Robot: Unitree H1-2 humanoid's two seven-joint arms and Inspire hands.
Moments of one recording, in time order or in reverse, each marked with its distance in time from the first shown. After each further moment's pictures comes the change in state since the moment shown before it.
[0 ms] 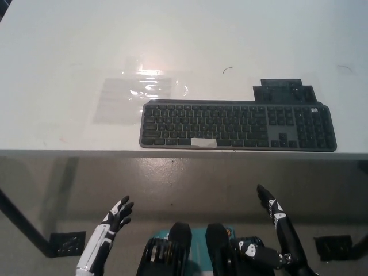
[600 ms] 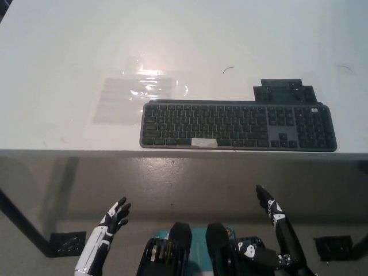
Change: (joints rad) left_arm 0.003 0.002 -0.009 0.002 0.010 -0.008 0.023; right_arm 0.002 0.000 0.001 -0.001 -0.001 -0.011 0.000
